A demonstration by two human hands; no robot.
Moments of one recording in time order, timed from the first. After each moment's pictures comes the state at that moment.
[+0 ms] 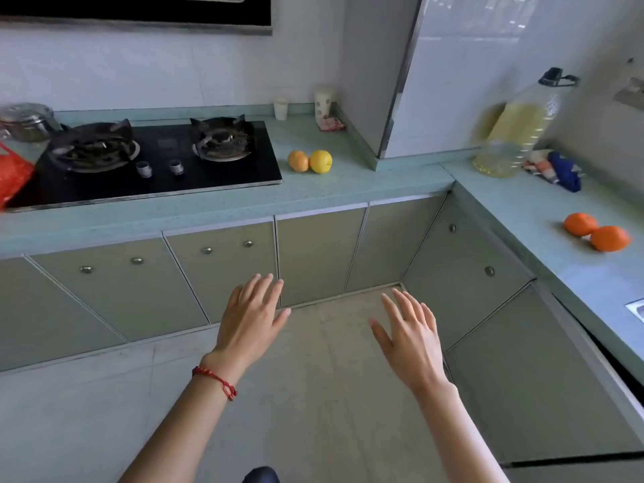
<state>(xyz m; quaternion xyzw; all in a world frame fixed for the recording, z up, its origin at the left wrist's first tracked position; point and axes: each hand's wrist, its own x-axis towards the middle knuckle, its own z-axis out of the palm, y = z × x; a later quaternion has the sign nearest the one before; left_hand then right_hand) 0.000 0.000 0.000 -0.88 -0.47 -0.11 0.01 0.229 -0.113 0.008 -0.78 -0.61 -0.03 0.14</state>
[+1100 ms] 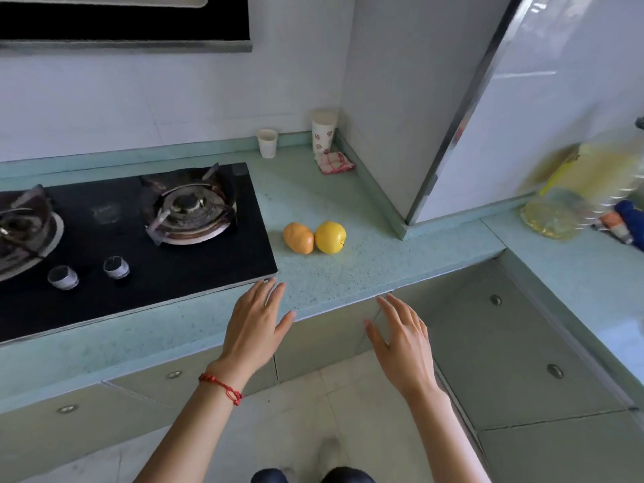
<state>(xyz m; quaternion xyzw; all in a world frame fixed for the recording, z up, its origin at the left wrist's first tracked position) 0.095 0.376 0.001 -0.87 -0.47 -0.11 -0.12 0.298 0.258 0.005 -0.81 -0.53 0.06 0.22</state>
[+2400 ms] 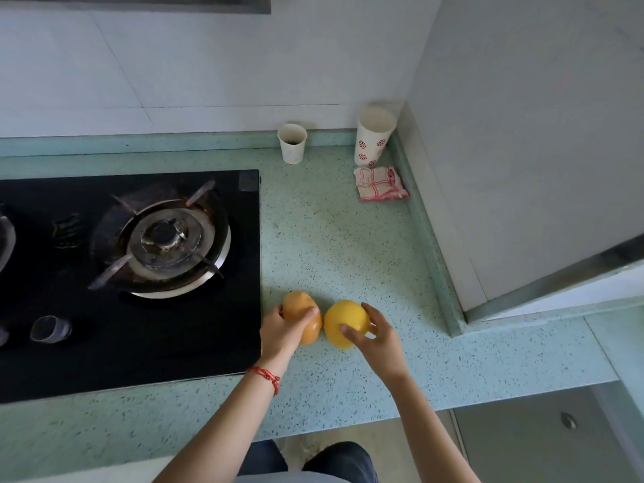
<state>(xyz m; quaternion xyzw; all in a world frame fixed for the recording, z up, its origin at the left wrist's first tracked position) 0.245 0.585 -0.072 -0.37 -0.73 -0.24 -0.53 0.400 0.534 -0.075 -0.73 -0.37 0.47 0.33</state>
